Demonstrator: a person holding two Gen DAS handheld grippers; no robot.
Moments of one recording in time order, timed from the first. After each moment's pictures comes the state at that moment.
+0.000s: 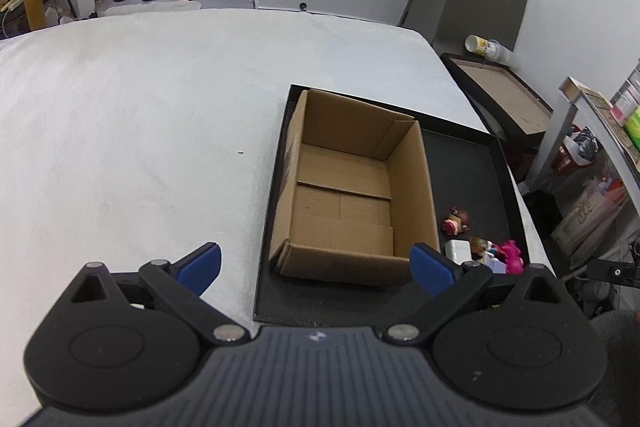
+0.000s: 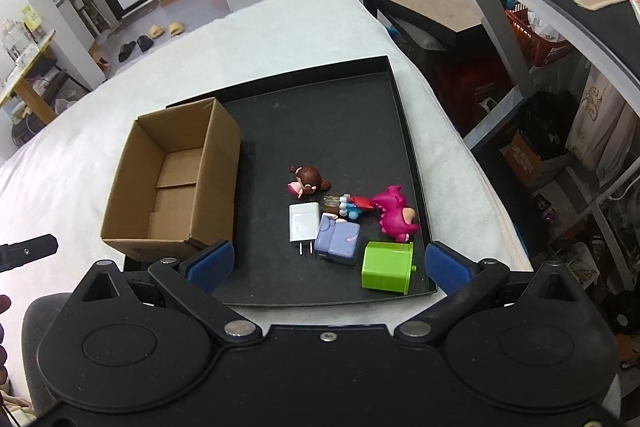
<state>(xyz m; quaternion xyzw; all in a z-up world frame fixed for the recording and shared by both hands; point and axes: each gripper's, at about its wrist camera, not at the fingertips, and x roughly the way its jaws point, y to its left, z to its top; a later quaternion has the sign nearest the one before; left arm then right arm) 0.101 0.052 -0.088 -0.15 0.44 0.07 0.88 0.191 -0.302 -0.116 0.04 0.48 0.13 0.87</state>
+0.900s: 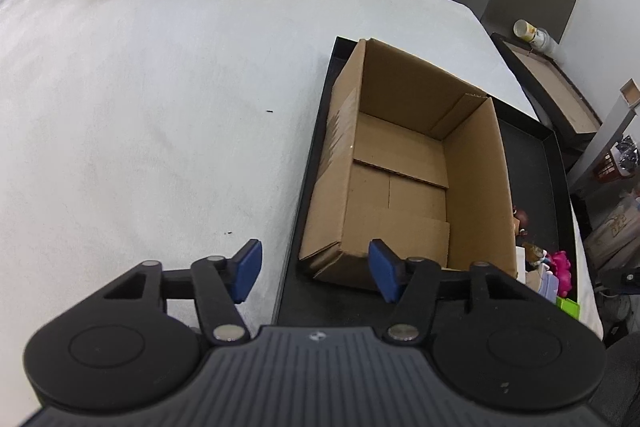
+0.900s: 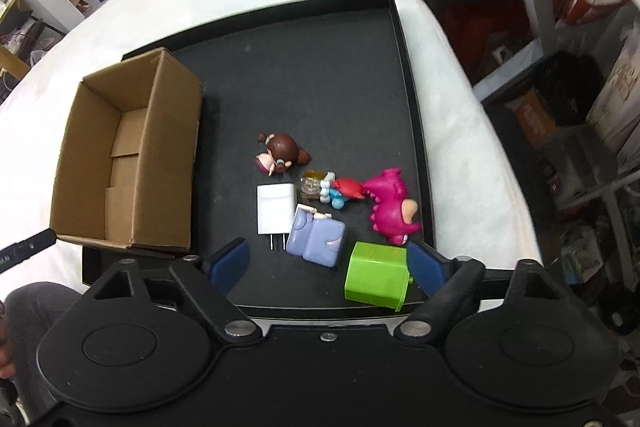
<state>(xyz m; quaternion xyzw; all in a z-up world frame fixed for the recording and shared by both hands) 0.137 0.083 -0.157 -0.19 0.48 0.09 0.85 0.270 -0.291 -0.171 0.01 0.59 0.13 0.80</state>
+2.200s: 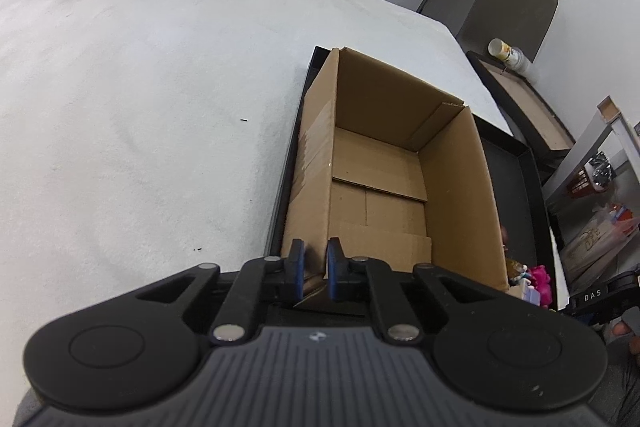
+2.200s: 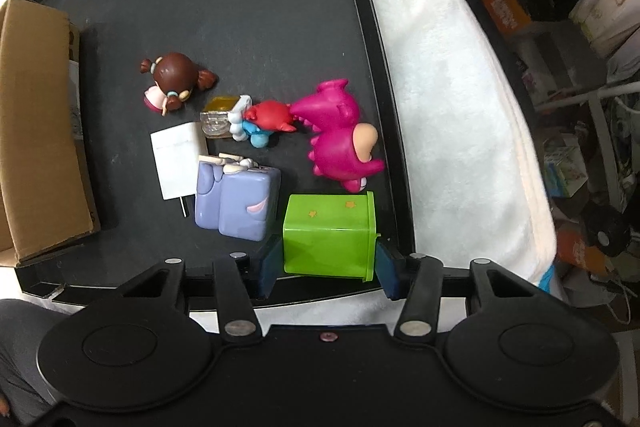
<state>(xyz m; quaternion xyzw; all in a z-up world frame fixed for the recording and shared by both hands) 0.137 0.089 -0.174 -0.22 0.44 0.05 0.87 0.306 -0.292 -0.250 -0.01 0.71 0.03 0.70</state>
